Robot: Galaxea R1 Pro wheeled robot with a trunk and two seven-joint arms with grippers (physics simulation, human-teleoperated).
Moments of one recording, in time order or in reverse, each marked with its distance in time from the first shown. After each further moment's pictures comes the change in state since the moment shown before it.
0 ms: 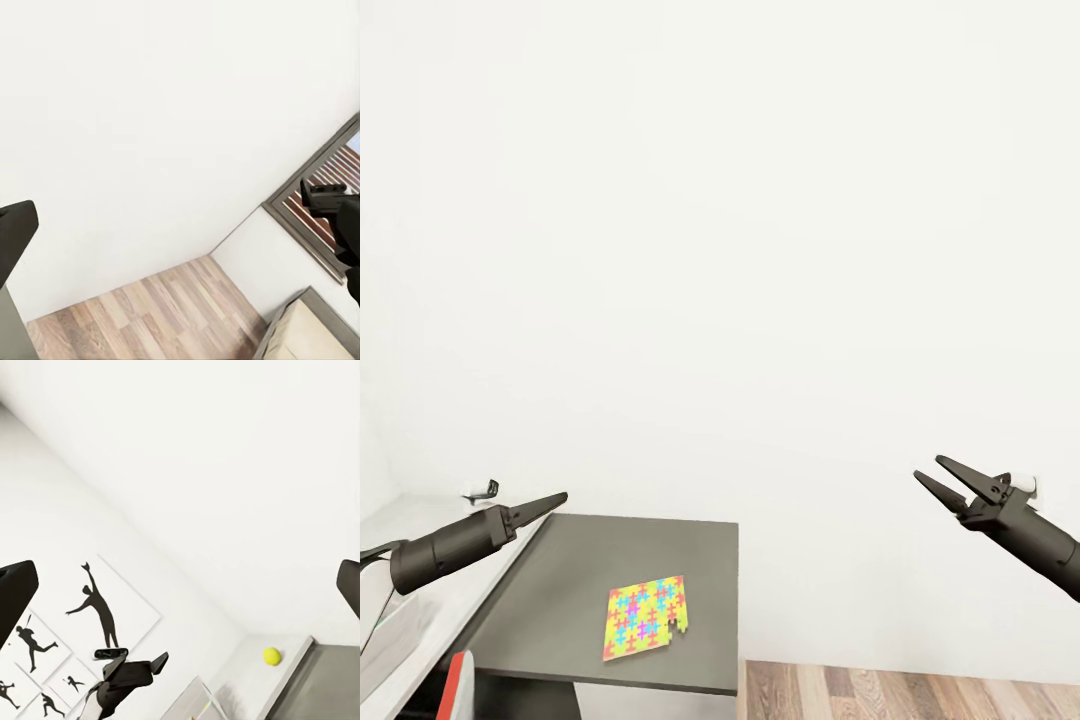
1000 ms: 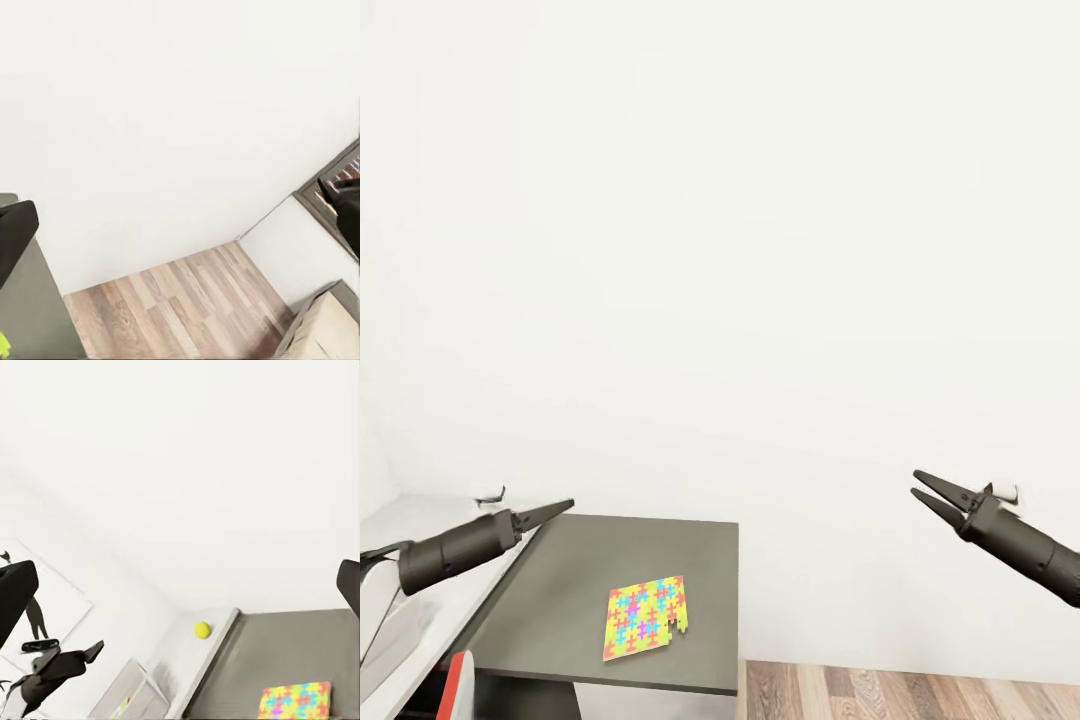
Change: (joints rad) left arm -0.001 -0.003 -0.008 0.000 -0.073 0.009 0.045; right arm 0.000 0.003 0.005 0.011 0.151 -0.004 -0.080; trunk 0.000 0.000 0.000
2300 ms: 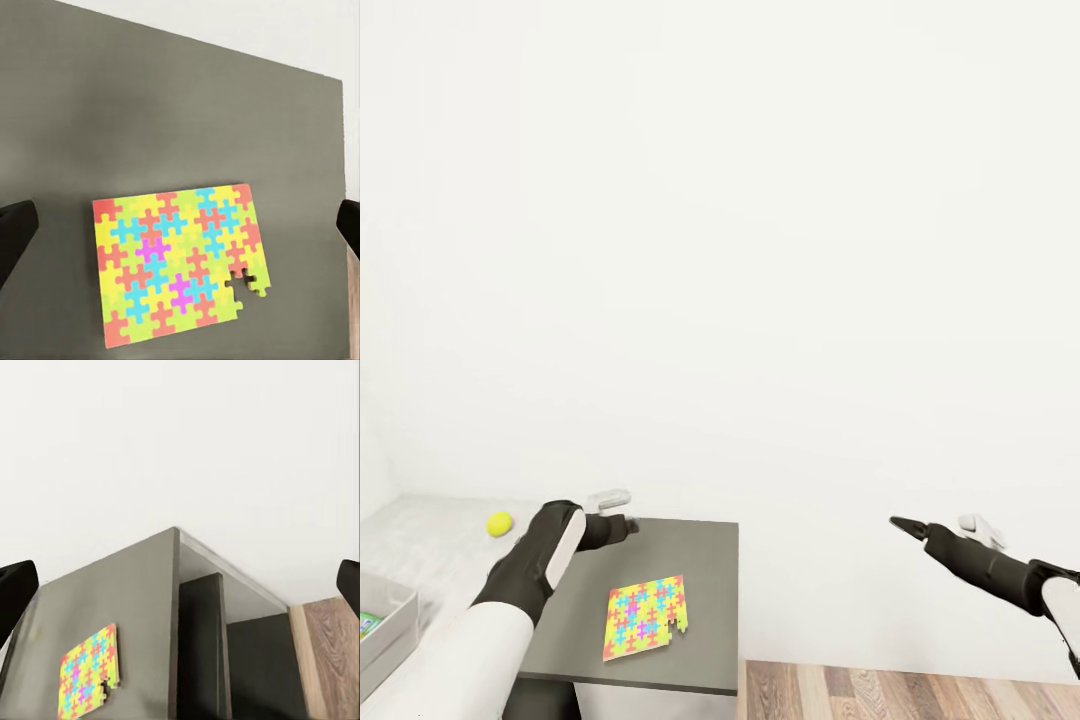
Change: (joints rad) left arm -0.393 -0.344 -0.218 0.642 -0.397 -0.080 0.977; right arm -0.019 0.001 0.154 0.095 0.099 -0.070 -0.604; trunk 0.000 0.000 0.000
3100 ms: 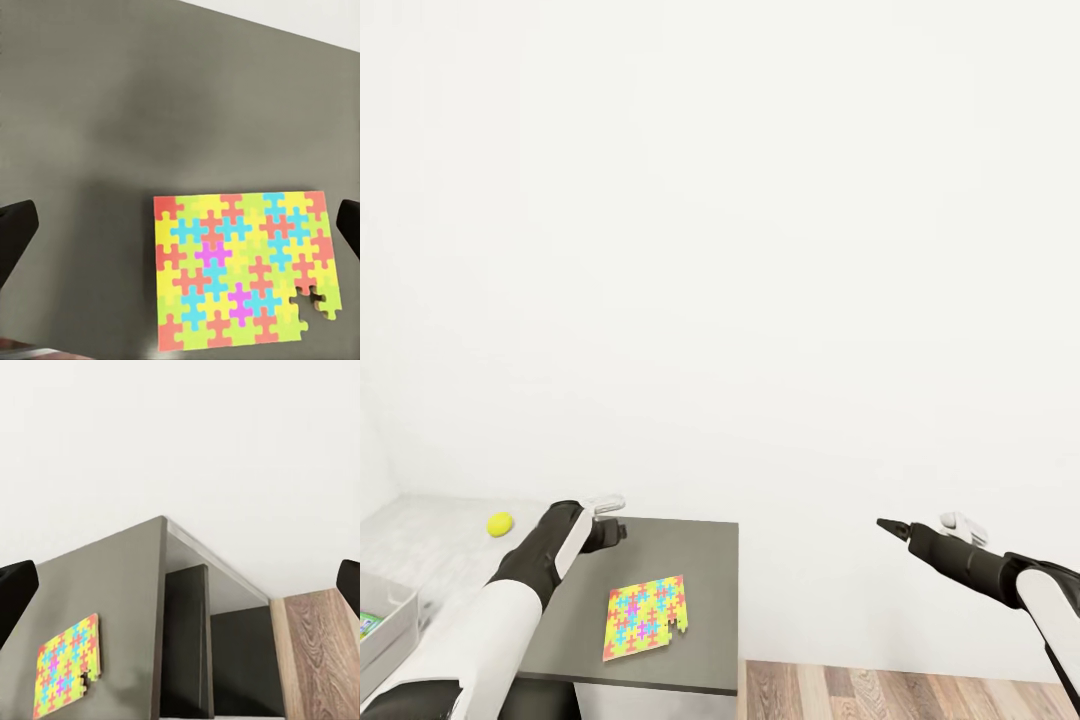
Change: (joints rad) left arm -0.087 0.000 -0.002 0.222 -0.014 -0.105 0.138; right arm -0.021 0.002 0.091 -0.006 0.005 -0.021 -0.082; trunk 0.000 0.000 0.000
